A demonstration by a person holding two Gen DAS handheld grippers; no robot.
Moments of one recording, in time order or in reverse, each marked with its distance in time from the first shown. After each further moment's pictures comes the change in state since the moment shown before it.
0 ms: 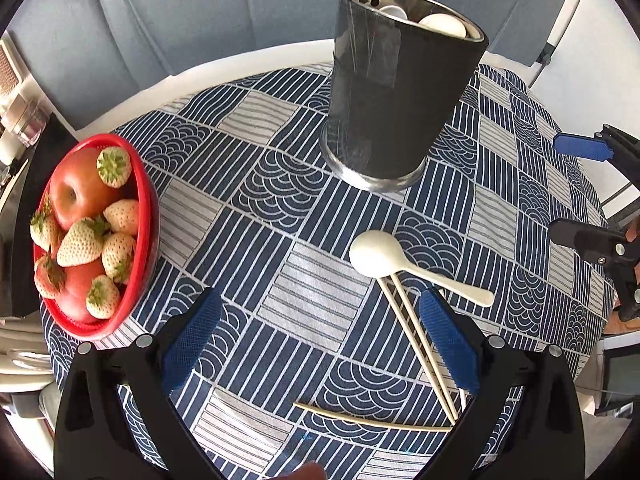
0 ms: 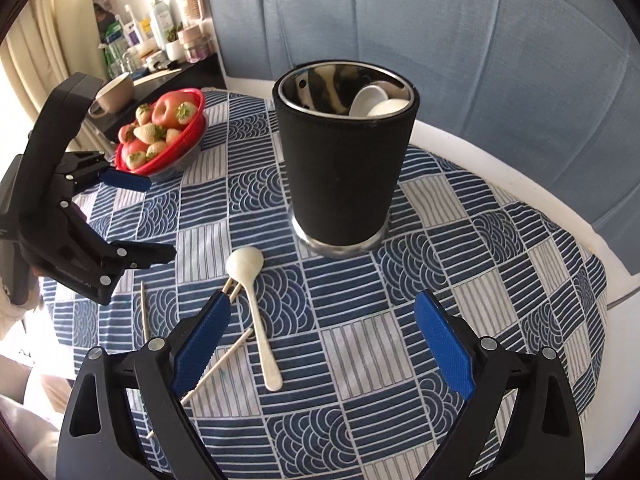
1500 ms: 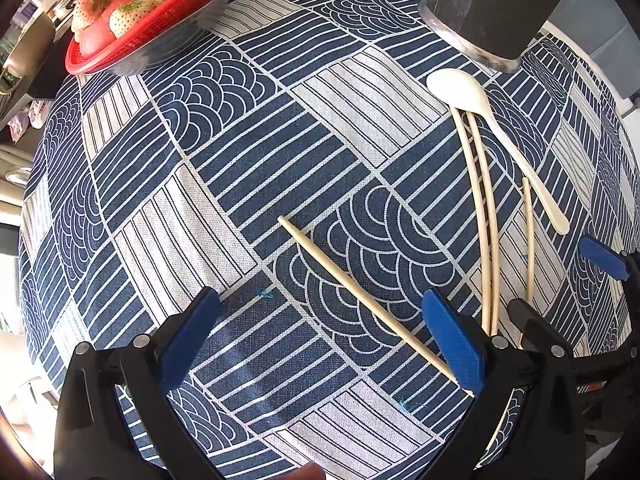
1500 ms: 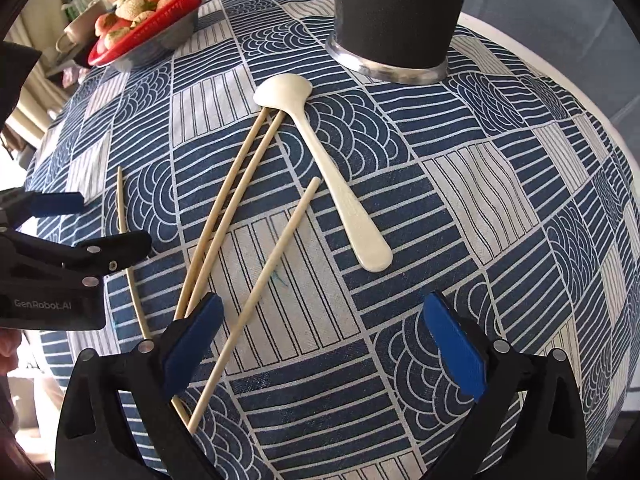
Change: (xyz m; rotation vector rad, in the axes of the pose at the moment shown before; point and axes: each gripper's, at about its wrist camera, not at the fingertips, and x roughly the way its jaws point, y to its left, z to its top) left arm 0.044 -0.024 -0.120 -0.383 0.194 0.162; right arm 0.079 0.075 -0.098 0.126 0.203 -0.068
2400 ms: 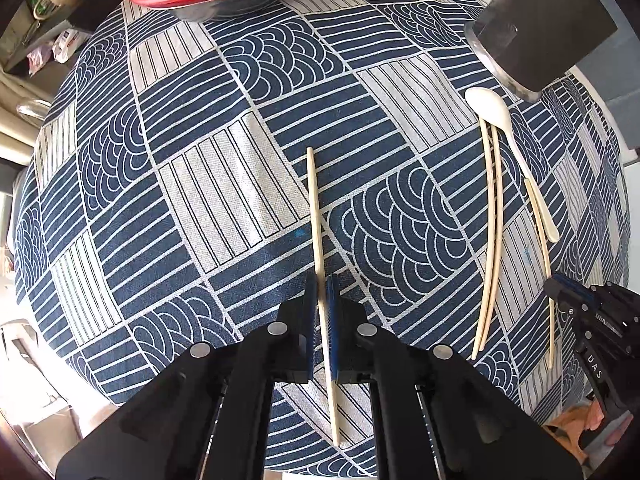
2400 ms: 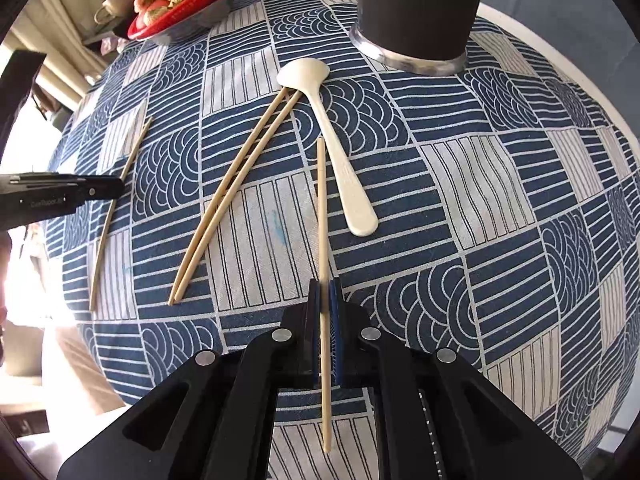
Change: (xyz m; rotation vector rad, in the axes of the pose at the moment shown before) left arm -0.025 0.041 -0.035 -0.173 0.069 -0.062; right arm -0.019 -0.028 -0.007 -0.110 0.093 0.143
